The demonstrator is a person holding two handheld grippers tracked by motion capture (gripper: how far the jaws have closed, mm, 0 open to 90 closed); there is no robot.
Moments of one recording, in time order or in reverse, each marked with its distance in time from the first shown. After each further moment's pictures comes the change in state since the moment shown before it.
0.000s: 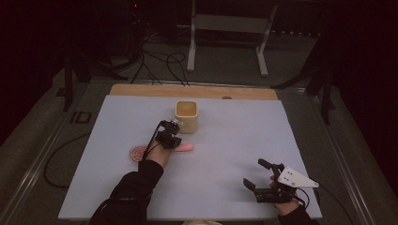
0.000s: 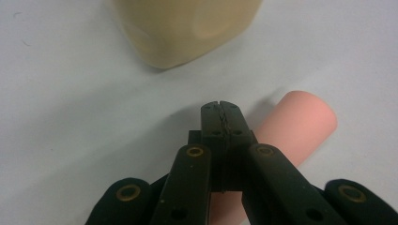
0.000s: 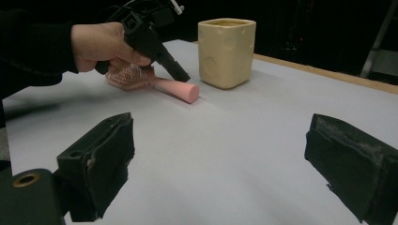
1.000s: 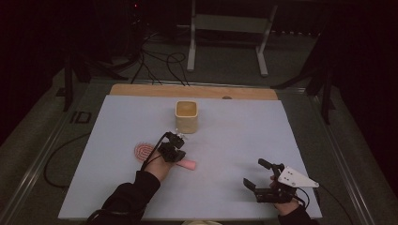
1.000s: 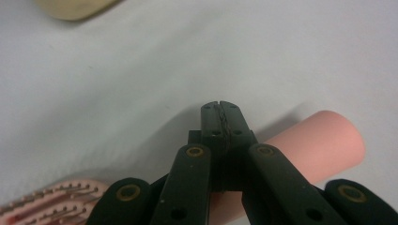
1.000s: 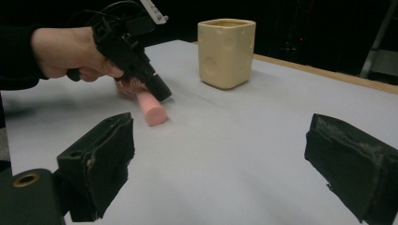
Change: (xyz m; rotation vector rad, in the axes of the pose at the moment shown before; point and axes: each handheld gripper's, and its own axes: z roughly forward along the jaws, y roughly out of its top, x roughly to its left) left arm -0.031 -0.027 -0.015 0.056 -0.092 0.140; right arm 0.000 0.000 0.000 -0.001 -0.003 0.005
